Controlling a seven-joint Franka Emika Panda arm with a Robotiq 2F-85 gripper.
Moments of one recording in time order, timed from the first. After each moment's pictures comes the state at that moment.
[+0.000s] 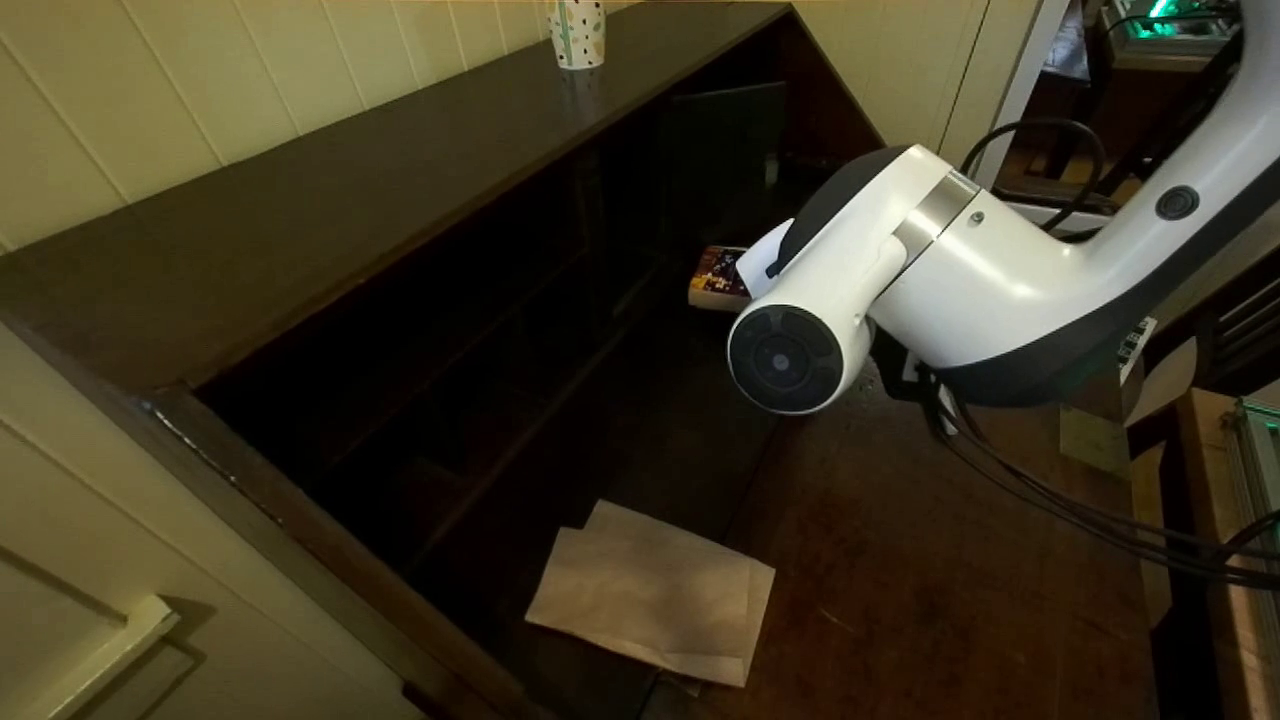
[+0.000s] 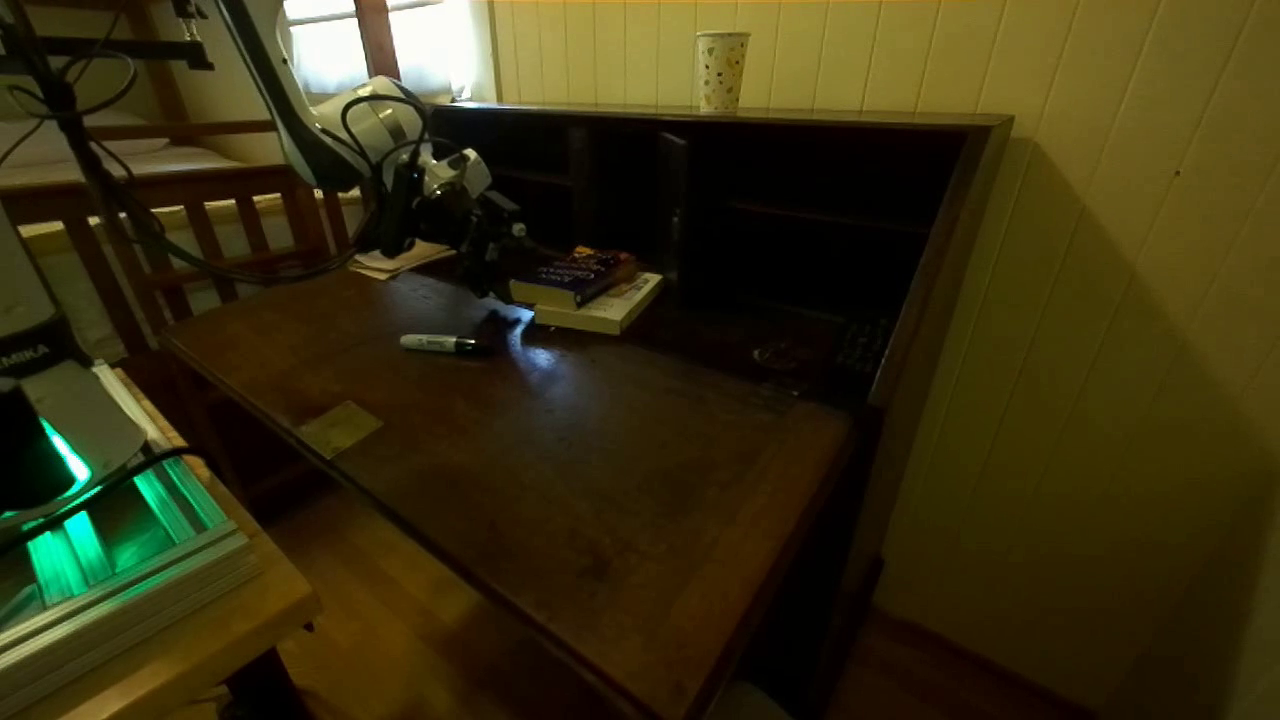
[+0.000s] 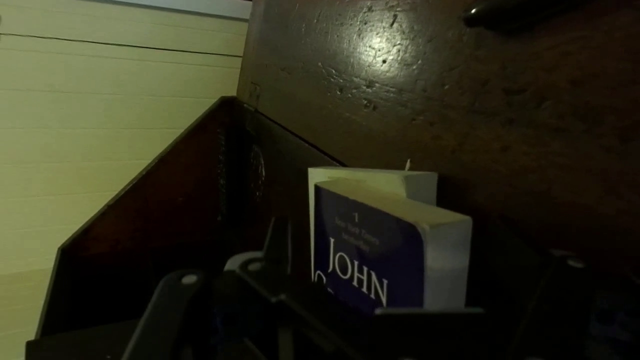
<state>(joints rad) 0.08 0.42 0.09 -2.27 -1.30 1.91 1.03</state>
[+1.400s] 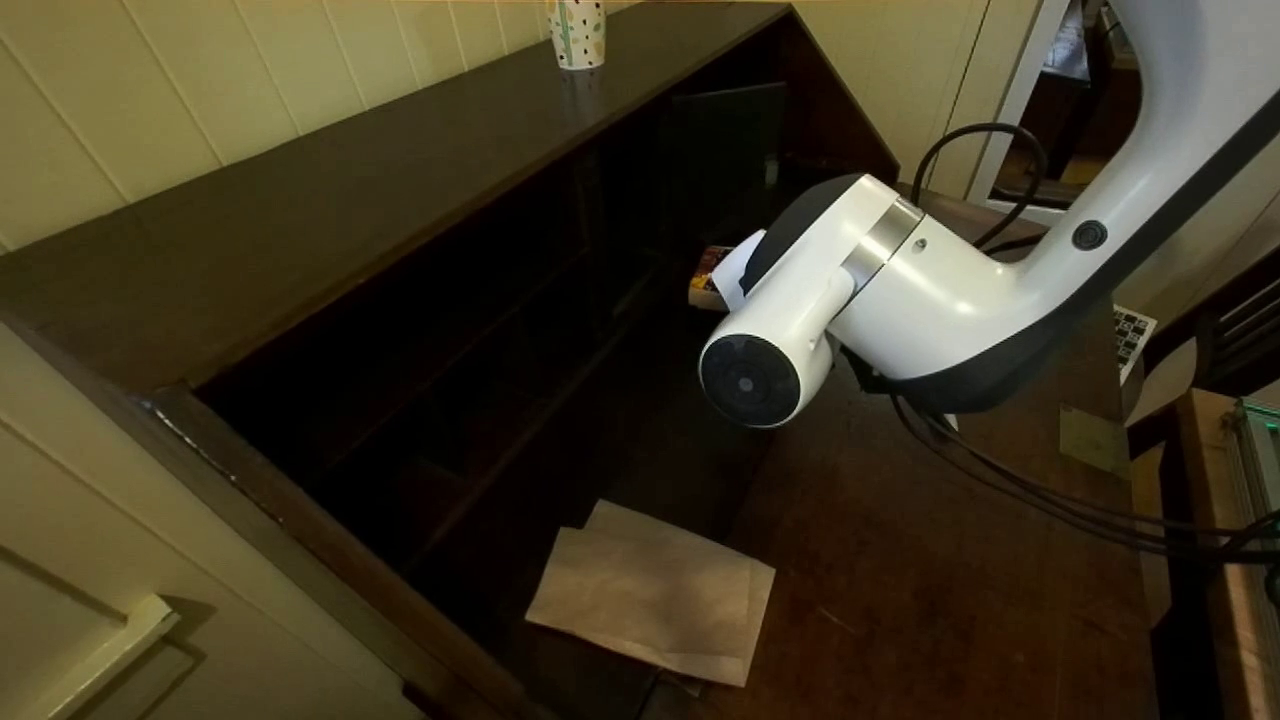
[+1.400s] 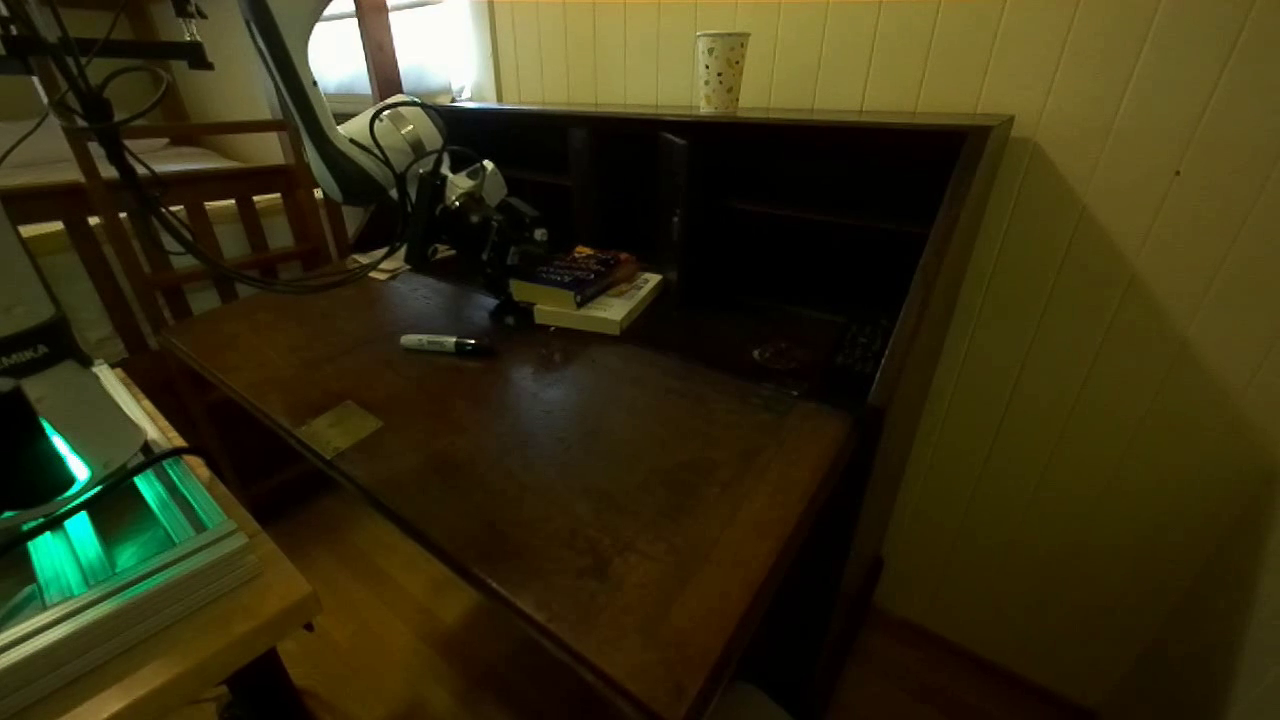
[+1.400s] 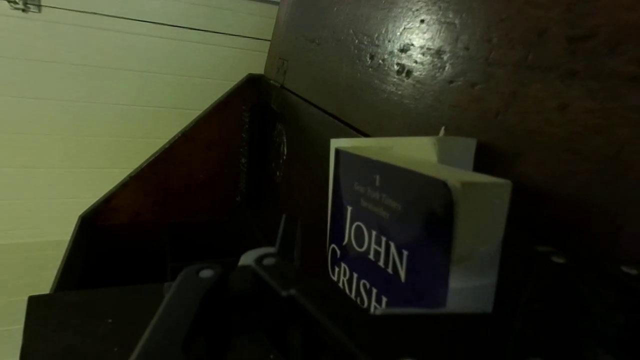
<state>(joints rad) 0.08 0.51 0.08 -2.18 -1.37 1.85 1.01</state>
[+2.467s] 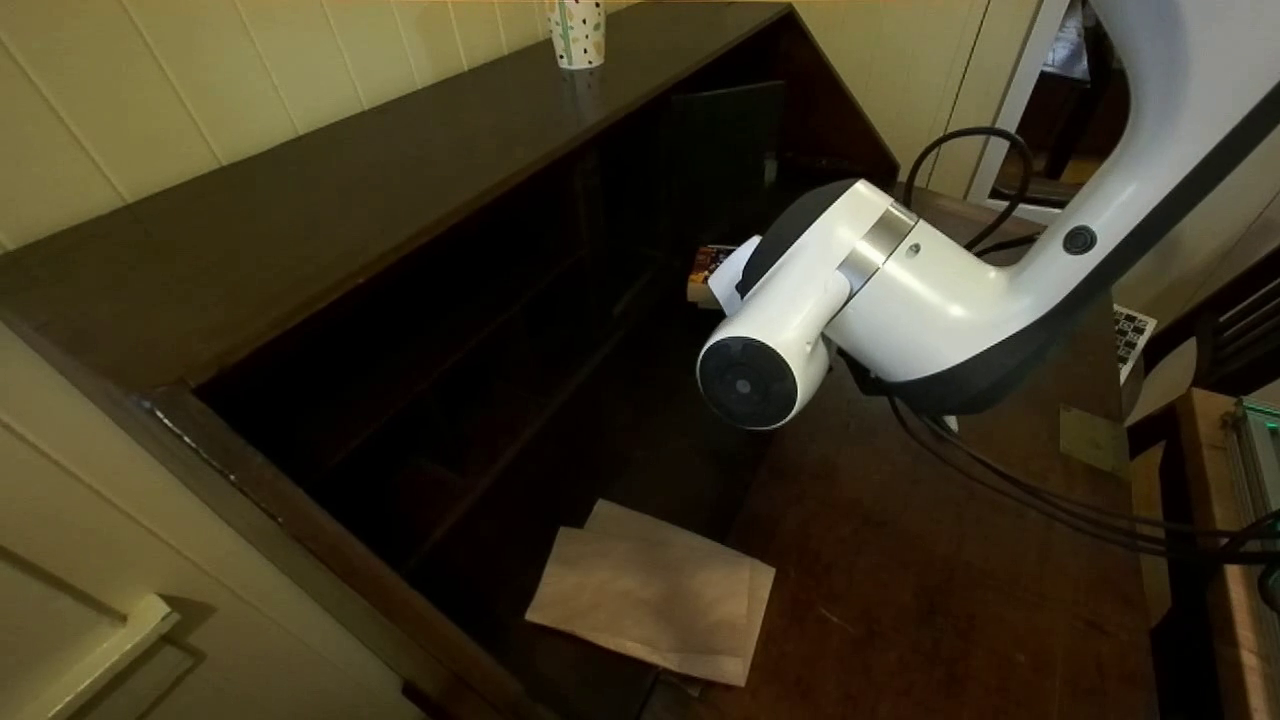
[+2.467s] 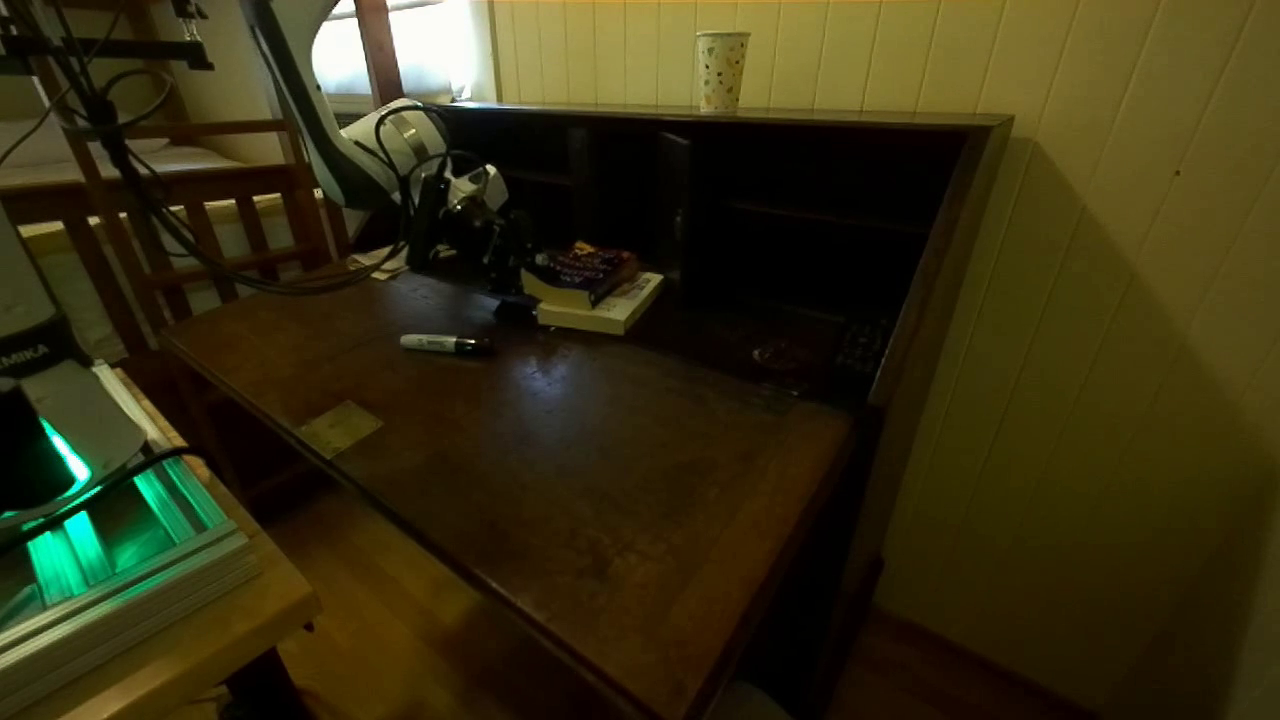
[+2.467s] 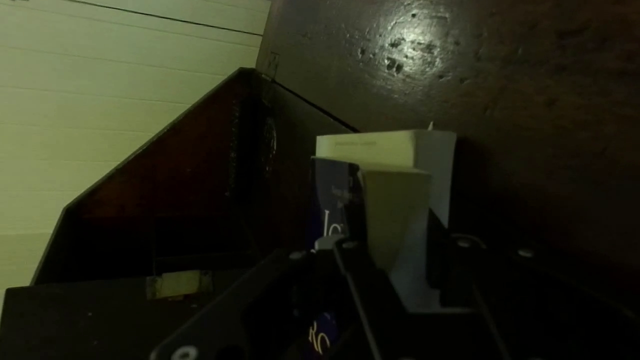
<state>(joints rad) 0.08 0.53 0.08 -2.17 -1.37 1.86 0.99</state>
